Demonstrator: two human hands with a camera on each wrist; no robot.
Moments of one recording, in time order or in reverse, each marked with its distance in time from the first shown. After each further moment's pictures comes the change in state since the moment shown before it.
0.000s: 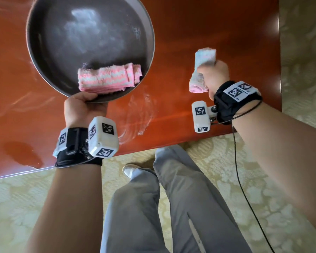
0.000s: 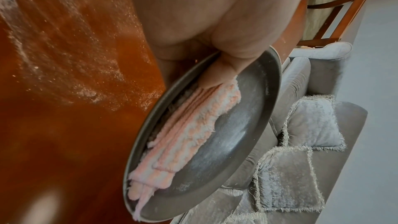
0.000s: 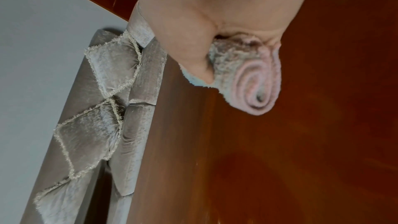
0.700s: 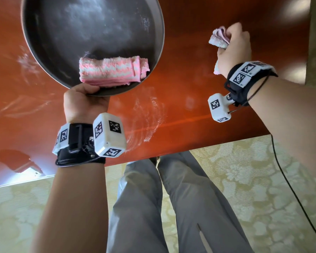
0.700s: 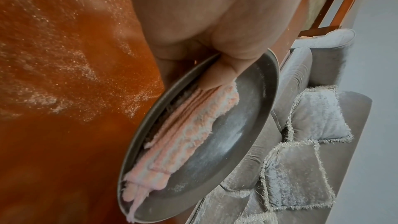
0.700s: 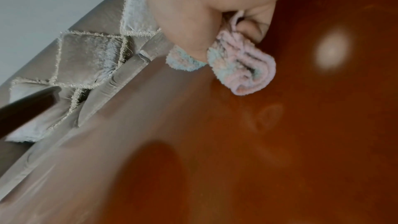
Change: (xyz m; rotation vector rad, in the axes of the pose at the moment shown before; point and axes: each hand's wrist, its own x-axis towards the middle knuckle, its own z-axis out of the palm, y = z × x) left_hand 0.061 0.006 0.006 0.099 -0.006 -0.002; right_hand 0.092 -0.002 0.022 -0.625 0.243 -0.469
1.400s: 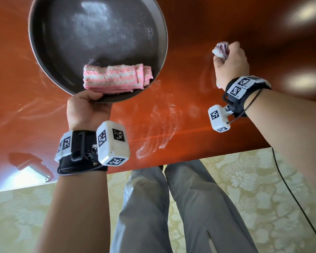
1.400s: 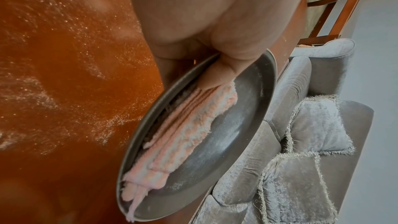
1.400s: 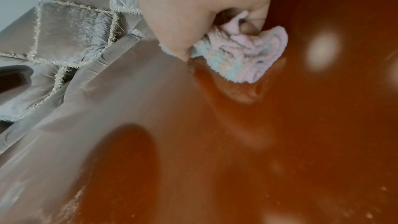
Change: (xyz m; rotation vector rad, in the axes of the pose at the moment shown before) left_hand 0.019 0.044 -0.025 0.002 0.024 -0.011; right_hand -0.009 -0.038 0.047 -0.067 -0.065 0.019
